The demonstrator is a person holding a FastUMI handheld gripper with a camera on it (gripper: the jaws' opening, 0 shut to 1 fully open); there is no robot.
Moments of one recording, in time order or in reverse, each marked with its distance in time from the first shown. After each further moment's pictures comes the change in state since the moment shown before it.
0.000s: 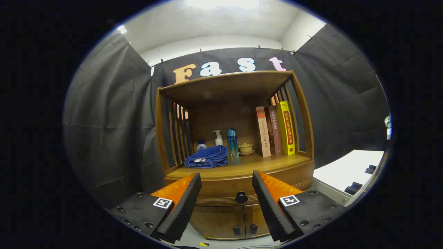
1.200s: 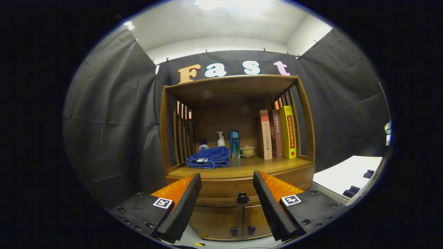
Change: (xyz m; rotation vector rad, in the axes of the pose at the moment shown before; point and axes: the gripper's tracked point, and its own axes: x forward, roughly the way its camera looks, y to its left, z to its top) arm -0.006 0.015 0.002 -0.053 -0.022 0.020
